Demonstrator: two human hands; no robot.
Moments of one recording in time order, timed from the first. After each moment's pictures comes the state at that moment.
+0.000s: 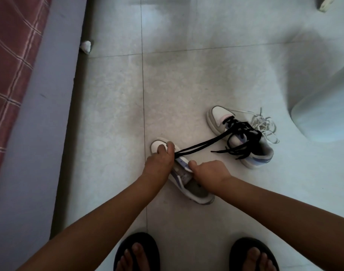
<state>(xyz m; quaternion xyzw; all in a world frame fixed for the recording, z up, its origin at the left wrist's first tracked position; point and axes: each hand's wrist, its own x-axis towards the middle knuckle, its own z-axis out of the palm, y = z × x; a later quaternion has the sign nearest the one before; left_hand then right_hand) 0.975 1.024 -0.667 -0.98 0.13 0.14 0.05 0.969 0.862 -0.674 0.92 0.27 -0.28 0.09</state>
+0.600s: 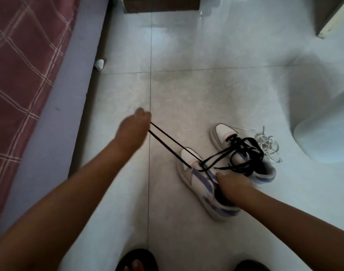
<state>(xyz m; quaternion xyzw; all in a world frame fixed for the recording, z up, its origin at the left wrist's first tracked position) 1.079 1.098 -0.594 -0.99 0.11 0.04 0.01 0.992 0.815 -0.680 0.92 0.12 -0.36 0.09</state>
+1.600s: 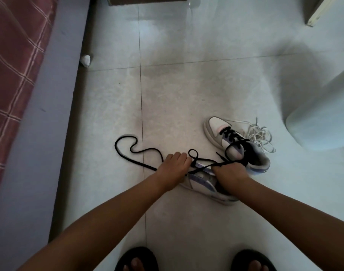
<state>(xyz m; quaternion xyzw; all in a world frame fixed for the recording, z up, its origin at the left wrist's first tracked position) 1.005 1.008 -0.688 -0.92 0.34 0.17 0.02 0.992 0.808 -0.676 0.94 0.17 -0.28 0.12</state>
